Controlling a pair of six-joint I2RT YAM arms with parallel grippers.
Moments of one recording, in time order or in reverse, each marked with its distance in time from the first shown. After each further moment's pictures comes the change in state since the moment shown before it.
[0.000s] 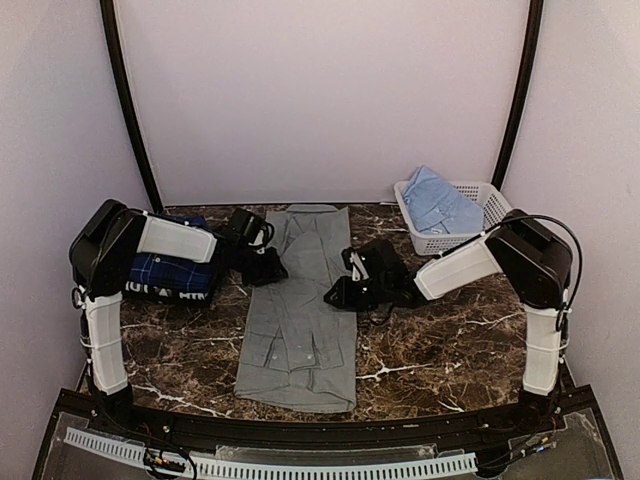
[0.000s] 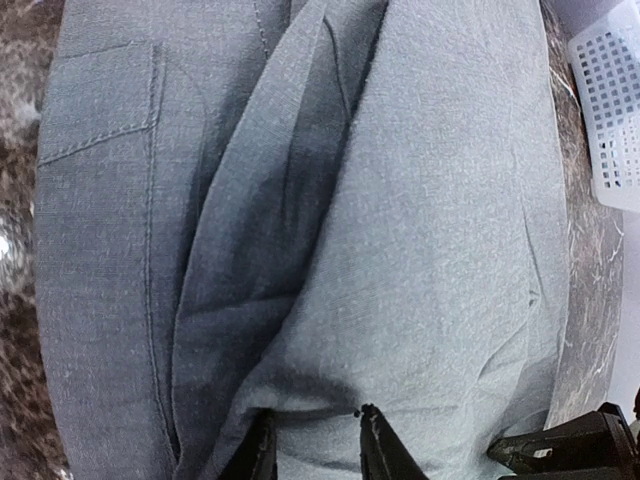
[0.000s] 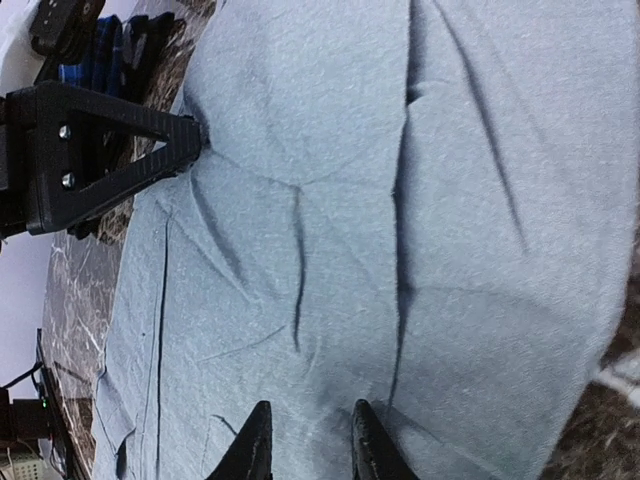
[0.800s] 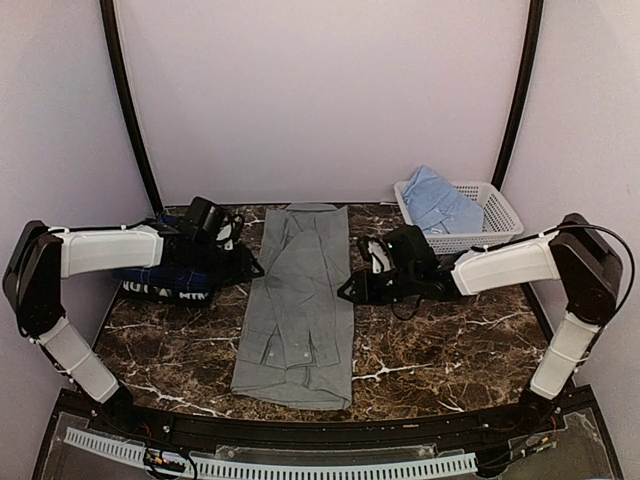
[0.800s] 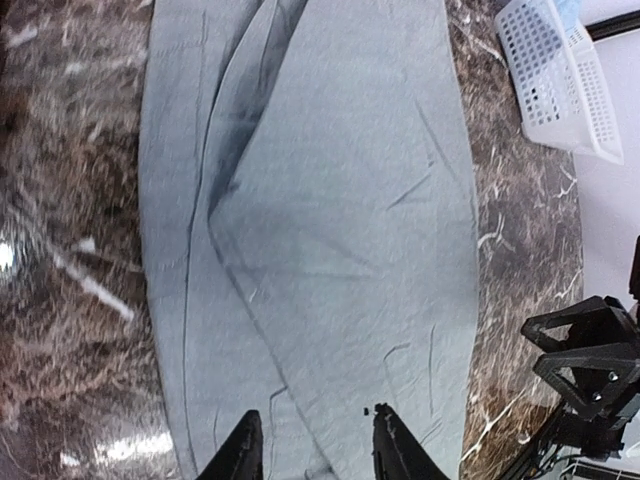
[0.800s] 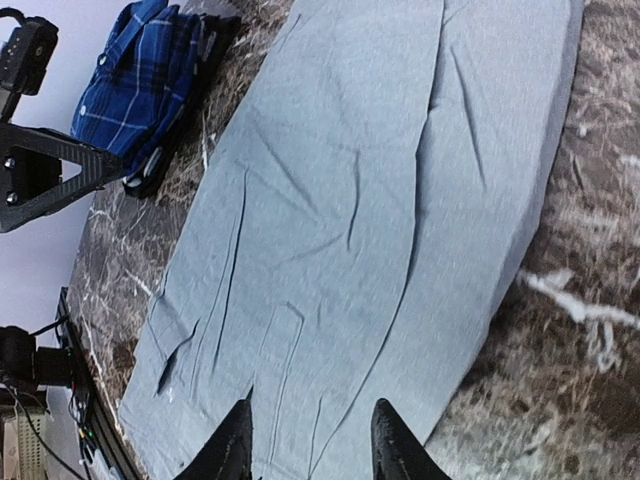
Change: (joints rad) left arm 0.019 -0.414 -0.190 -0.184 0.053 0.056; right arm -0.033 -0.261 -0.098 -0.137 -0.059 -0.100
